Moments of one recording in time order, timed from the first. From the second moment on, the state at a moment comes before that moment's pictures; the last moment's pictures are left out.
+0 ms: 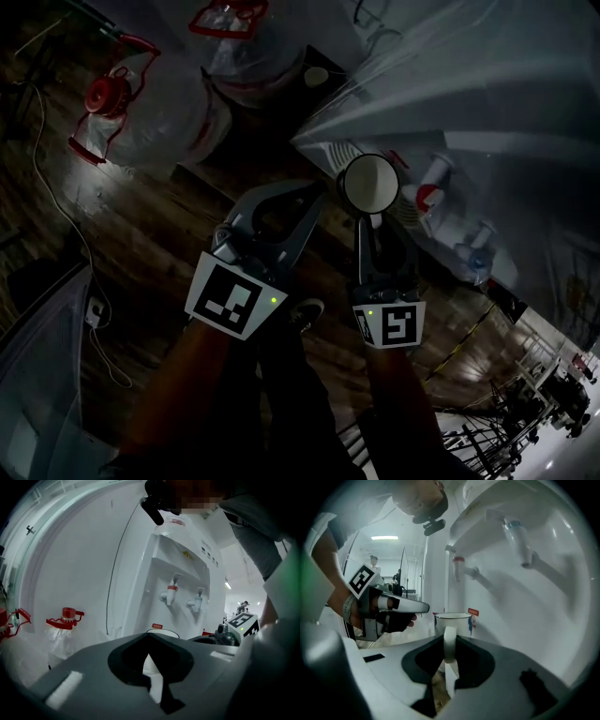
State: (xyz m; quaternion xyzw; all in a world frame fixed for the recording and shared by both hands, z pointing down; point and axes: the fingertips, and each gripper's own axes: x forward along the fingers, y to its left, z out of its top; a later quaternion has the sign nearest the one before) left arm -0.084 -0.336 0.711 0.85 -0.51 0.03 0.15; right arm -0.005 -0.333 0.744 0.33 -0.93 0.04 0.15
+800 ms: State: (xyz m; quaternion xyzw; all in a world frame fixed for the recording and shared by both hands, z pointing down) left arm -0.077 -0.346 0.727 0.86 -0.49 0.04 0.15; right arm -0.006 -0.344 0.760 0.34 -0.93 0.03 0.16
